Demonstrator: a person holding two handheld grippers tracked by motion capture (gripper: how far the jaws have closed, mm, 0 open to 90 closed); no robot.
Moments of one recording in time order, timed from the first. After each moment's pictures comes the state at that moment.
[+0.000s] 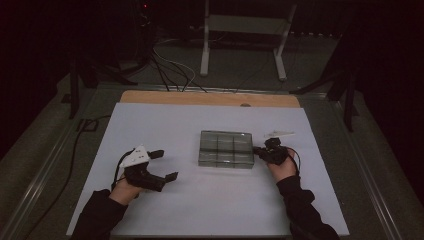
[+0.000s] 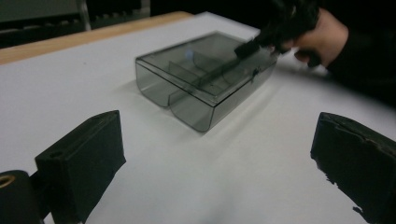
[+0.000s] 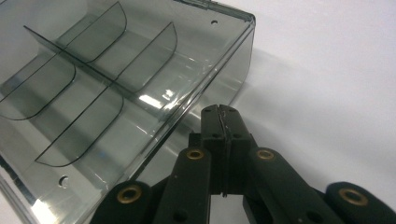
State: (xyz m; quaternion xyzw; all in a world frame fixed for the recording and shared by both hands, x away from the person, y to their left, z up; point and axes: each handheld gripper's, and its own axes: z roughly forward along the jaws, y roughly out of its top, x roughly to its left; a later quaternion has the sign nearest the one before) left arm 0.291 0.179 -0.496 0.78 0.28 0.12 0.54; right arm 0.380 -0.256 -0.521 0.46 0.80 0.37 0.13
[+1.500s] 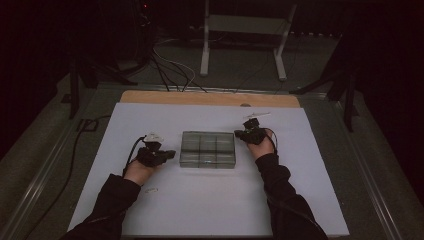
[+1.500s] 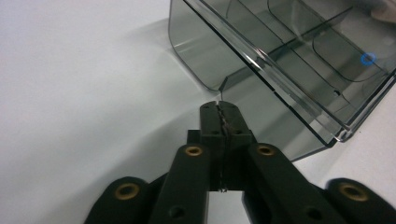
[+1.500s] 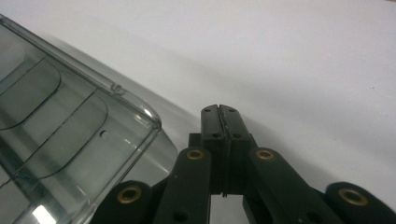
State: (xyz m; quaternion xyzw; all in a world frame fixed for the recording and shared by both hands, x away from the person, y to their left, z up) left arm 0.360 0.166 -0.526 0.81 0.42 0.08 0.40; right arm 0.453 -0.198 -0.523 0.45 0.80 0.37 0.12
